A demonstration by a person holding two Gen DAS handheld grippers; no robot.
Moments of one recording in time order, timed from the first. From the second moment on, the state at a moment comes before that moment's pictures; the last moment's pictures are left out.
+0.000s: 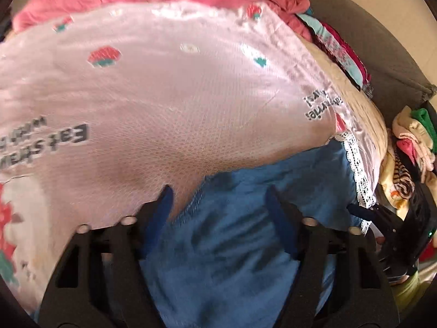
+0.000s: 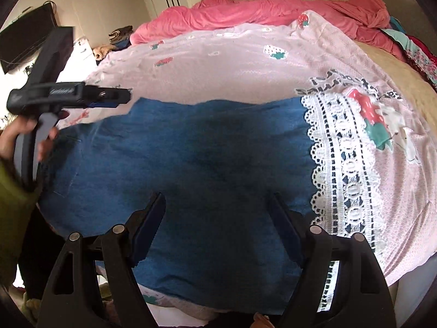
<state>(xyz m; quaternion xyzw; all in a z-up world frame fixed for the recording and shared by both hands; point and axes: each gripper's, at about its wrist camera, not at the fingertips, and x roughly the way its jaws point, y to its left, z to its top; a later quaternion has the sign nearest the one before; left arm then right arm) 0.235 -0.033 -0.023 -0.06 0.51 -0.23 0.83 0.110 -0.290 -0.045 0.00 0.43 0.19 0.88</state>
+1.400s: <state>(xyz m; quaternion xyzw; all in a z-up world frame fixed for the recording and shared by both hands) 0.152 -0.049 -0.017 -0.03 0.42 -0.23 0.88 0.194 -0.400 0.000 0.11 0.42 0.15 0.89</state>
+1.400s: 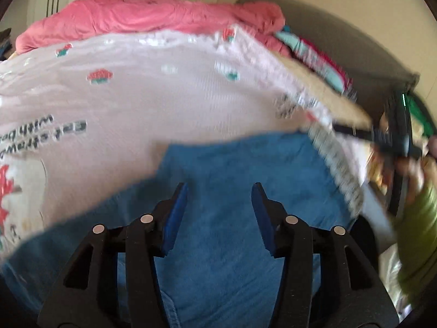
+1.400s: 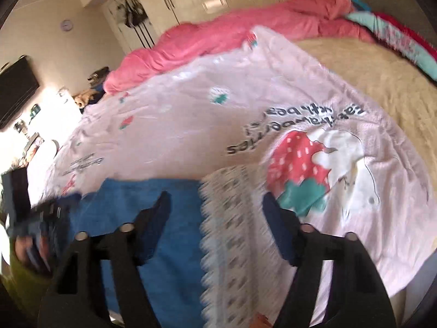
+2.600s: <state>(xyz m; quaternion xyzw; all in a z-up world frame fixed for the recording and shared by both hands) 0.161 -0.049 -0.051 -0.02 0.45 -0.23 0.86 0.199 -0.396 -0.027 0.01 0.40 0.08 0.91</state>
